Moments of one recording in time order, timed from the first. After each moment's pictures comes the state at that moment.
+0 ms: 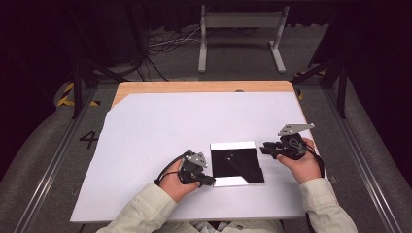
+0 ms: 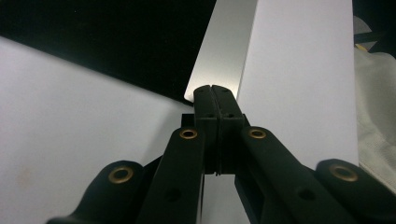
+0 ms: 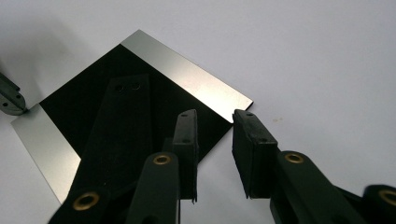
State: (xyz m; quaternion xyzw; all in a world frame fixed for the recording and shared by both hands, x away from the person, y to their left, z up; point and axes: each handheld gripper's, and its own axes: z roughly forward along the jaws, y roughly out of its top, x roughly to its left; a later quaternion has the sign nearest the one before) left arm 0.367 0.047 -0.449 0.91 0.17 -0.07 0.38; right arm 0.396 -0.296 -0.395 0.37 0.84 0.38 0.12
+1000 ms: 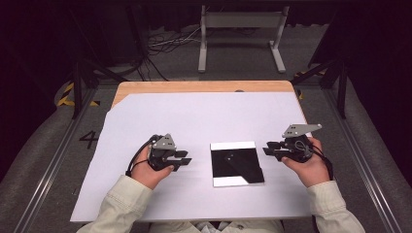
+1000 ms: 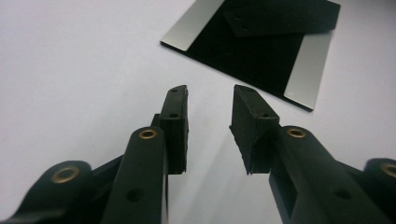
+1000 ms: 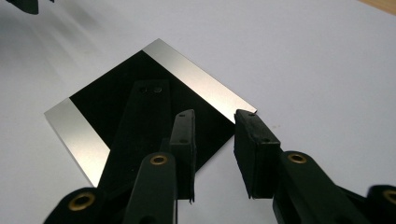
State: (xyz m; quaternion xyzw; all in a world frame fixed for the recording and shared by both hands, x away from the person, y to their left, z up) left arm 0.386 0.127 -0.407 0.87 0.24 0.07 0.42; right arm 0.375 -0.295 -0.366 0.34 0.85 0.38 0.15
